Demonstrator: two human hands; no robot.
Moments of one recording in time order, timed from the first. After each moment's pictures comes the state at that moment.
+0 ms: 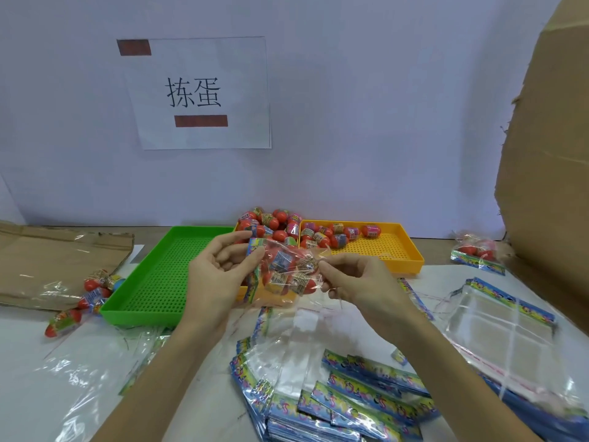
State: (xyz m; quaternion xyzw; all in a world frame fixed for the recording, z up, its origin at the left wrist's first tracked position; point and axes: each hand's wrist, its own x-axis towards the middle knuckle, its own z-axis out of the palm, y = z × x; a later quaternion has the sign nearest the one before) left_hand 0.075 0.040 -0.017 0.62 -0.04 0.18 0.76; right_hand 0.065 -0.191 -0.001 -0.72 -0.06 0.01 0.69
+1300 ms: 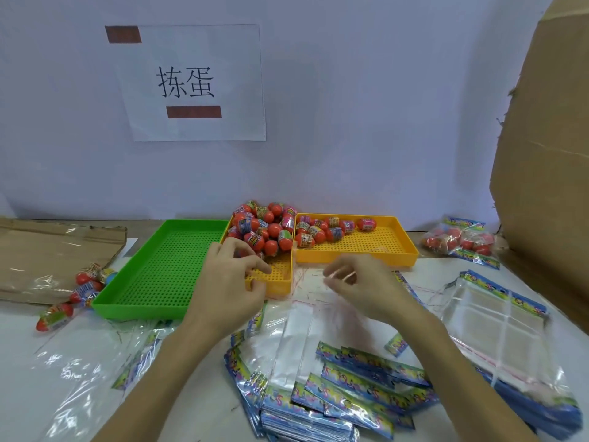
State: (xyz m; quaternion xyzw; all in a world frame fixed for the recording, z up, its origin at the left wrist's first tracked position) left_hand 0.061 0.034 -0.020 0.92 -0.11 0.22 0.29; right_hand 0.068 -0.205 0.002 -0.93 -0.08 0.01 0.35
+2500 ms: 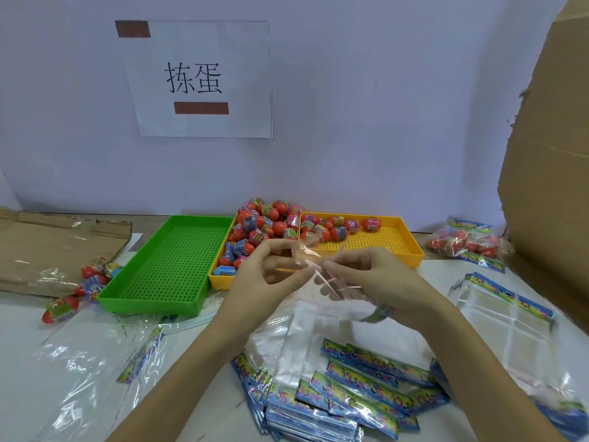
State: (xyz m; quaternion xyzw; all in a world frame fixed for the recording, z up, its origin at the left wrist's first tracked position) left_hand 0.054 0.004 -0.023 0.73 -0.11 0.05 0.67; right_hand 0.065 -0.214 0.015 -0.76 -0.14 0.14 0.62
